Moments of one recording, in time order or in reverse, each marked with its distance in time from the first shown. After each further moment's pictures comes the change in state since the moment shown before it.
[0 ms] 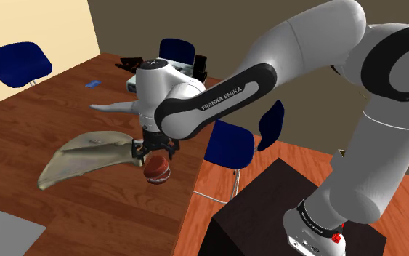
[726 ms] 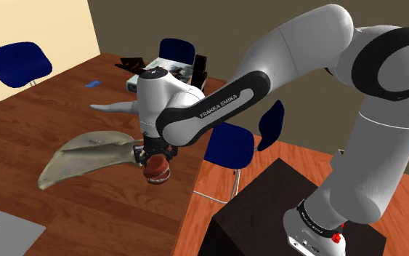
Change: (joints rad) arm 0.010 0.038 -0.013 -0.017 -0.030 0.051 0.018
